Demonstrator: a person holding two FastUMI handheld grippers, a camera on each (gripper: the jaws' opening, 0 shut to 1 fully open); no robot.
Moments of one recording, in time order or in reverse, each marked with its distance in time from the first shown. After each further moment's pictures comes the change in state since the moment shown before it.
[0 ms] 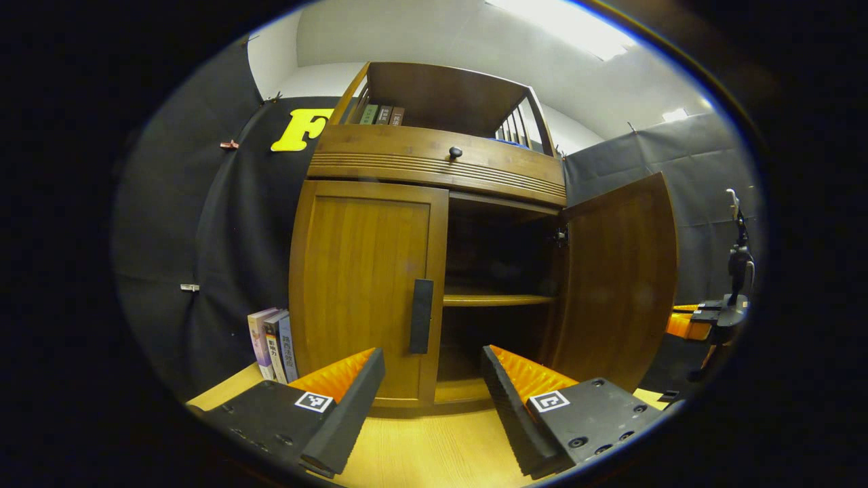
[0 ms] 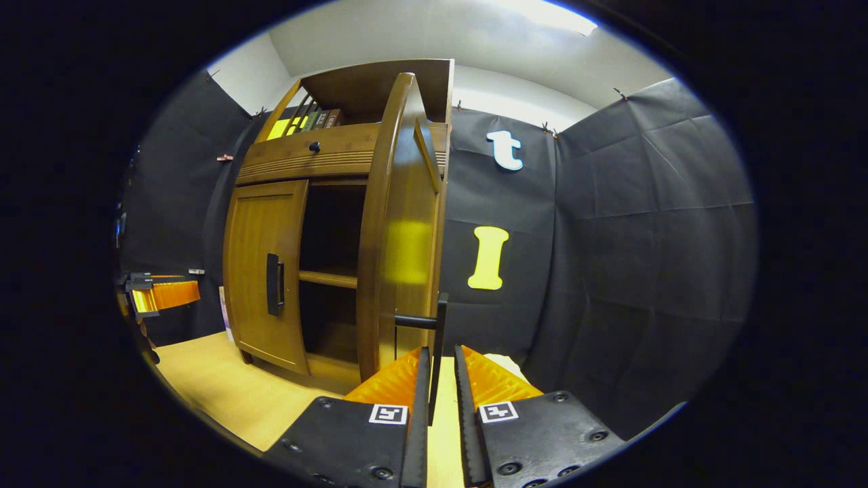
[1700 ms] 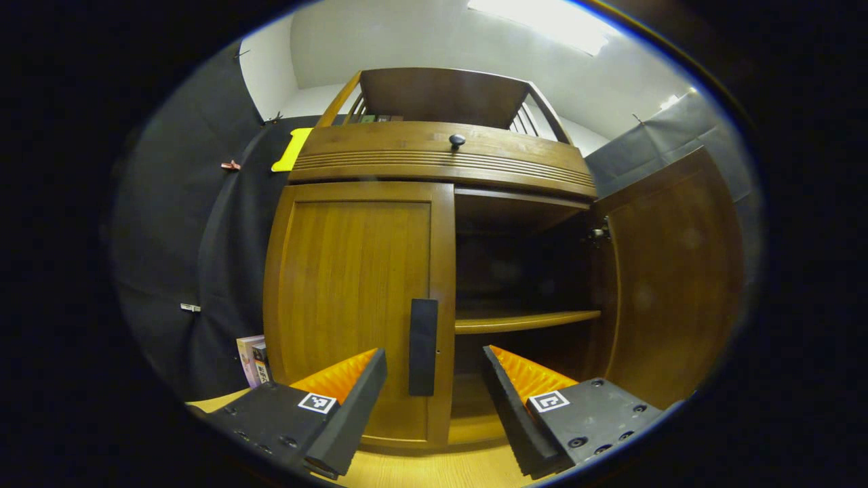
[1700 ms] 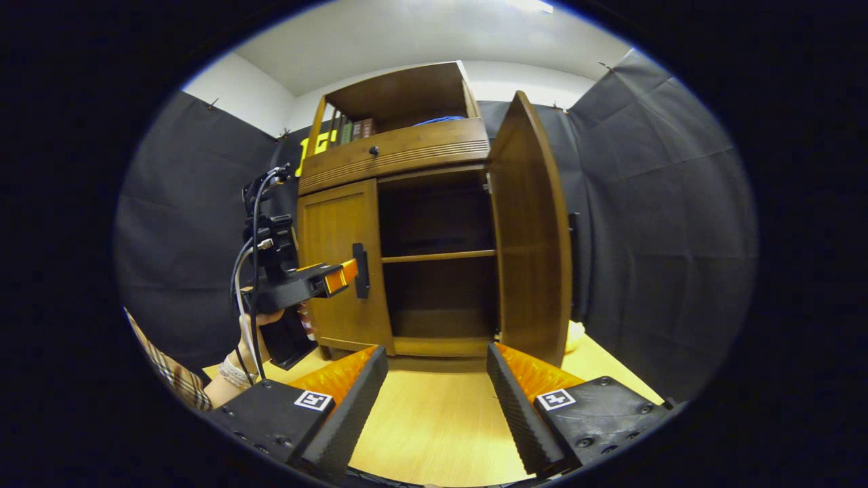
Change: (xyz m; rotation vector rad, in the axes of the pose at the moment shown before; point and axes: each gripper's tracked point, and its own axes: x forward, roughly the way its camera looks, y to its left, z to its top) left arm 0.128 0.010 -0.015 0.055 -0.137 0.129; right arm -0.110 0.082 -0.057 0.177 0.031 0.159
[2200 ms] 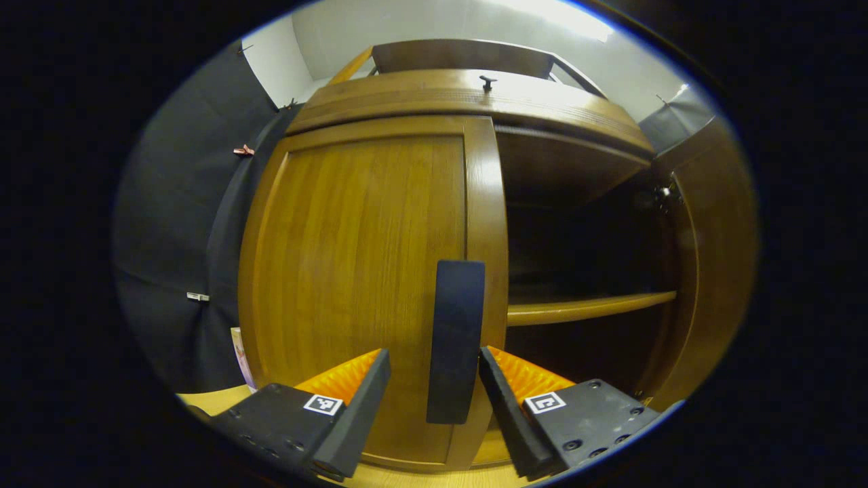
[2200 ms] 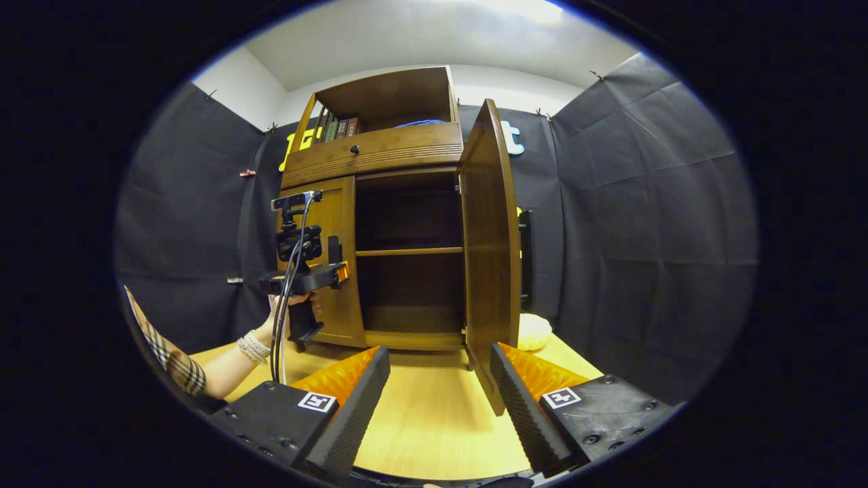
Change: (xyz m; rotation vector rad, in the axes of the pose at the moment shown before) left arm 0.090 0.014 -0.056 -0.023 0.074 0.072; right arm -0.023 -0.028 -0.007 -0.070 -0.001 -0.070
